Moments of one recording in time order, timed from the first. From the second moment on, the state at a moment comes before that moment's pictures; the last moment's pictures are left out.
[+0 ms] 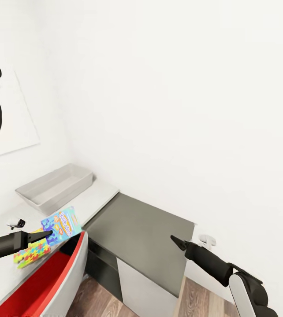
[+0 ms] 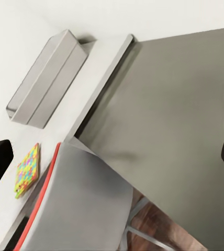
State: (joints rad) left arm -0.39 0.50 0.38 -1.12 0.16 0.91 -1.57; right arm -0.12 0.03 -0.15 -1.56 -0.50 0.70 0.45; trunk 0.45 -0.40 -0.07
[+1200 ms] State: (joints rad) left arm -0.39 0.49 0.38 -1.12 0.16 0.91 -1.57; right arm -0.12 0.03 -0.15 -1.56 -0.50 0.70 0.44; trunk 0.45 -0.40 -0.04
